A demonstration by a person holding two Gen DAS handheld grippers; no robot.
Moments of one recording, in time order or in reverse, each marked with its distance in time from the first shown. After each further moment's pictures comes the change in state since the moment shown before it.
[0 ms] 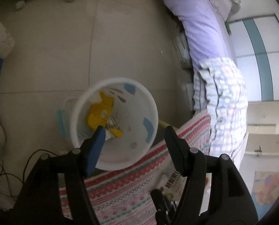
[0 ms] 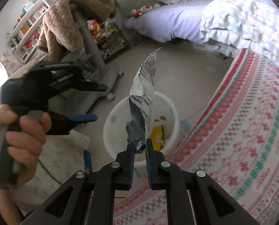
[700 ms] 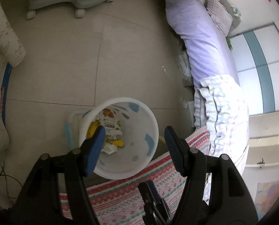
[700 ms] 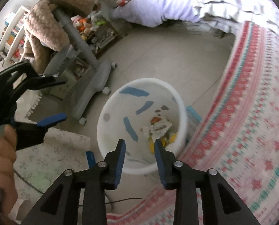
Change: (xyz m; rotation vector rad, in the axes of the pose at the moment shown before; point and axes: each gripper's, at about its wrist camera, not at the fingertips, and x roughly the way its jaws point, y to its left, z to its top) left arm -0.018 -0.003 -0.001 -0.010 -0.121 0.019; right arm 0.029 -0.017 0.005 0.139 0.075 0.013
